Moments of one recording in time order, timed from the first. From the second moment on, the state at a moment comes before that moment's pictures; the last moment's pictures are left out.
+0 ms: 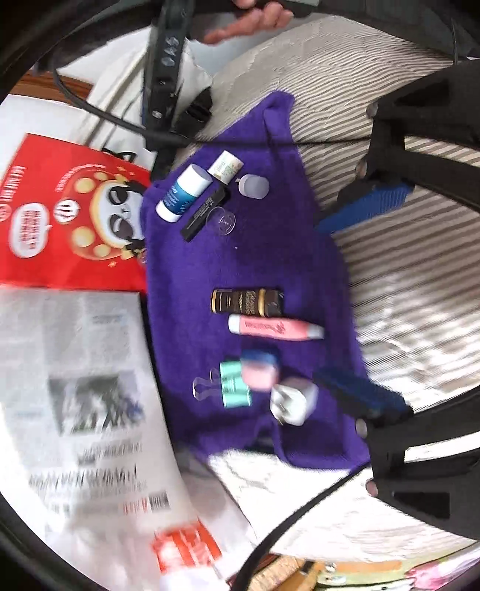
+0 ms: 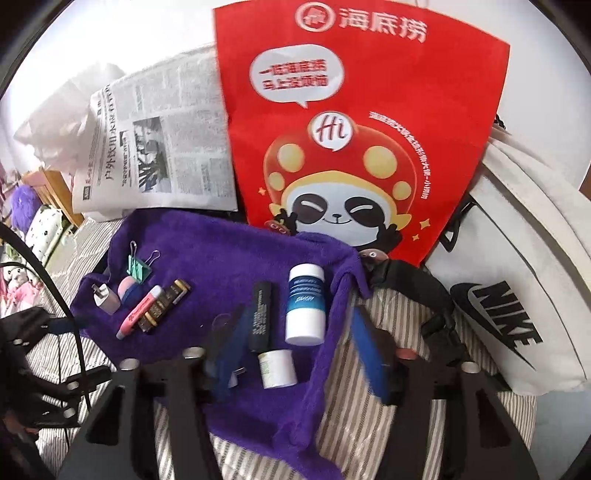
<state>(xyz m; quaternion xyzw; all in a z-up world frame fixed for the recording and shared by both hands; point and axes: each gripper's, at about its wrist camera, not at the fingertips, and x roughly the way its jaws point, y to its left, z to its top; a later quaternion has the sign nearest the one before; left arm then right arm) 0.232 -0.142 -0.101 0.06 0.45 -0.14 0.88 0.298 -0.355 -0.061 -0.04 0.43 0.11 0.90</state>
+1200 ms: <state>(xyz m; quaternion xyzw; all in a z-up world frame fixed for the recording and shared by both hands) 0.047 -0.111 -0.021 -0.01 0.36 -0.02 0.93 0.044 -0.341 -0.024 -0.01 0.41 -0.01 0.91</state>
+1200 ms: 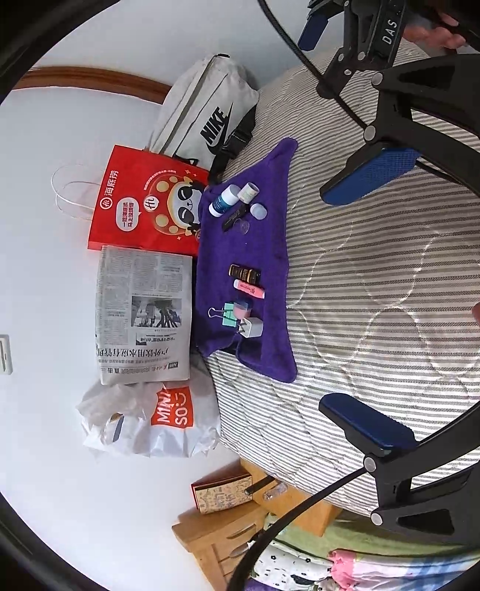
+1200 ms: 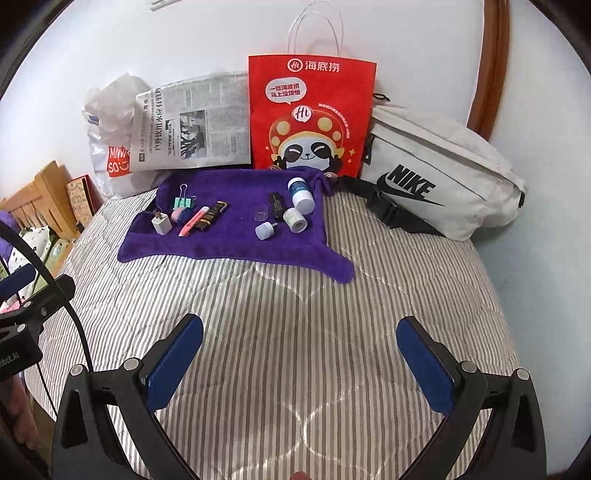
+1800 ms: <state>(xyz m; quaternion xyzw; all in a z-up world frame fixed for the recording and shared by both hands) 0.050 -0.098 -0.024 -0.02 0.36 -0.01 0.93 0.040 -0.336 -0.015 -0.02 0.40 -0.01 0.92</state>
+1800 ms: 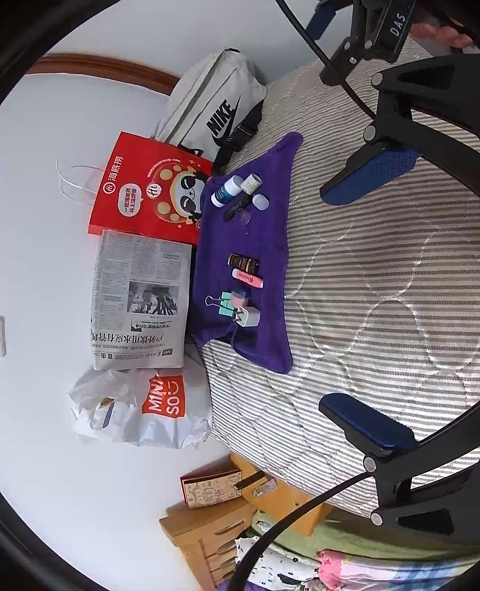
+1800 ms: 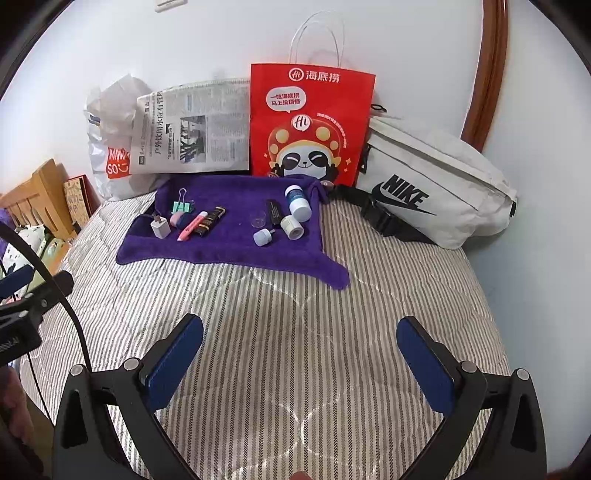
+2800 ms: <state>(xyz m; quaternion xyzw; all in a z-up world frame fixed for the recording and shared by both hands) 0.048 -0.103 -0.027 -0.01 0.37 -0.02 0.93 0.034 -0.335 -0.006 -0.01 0.38 0.00 0.92</state>
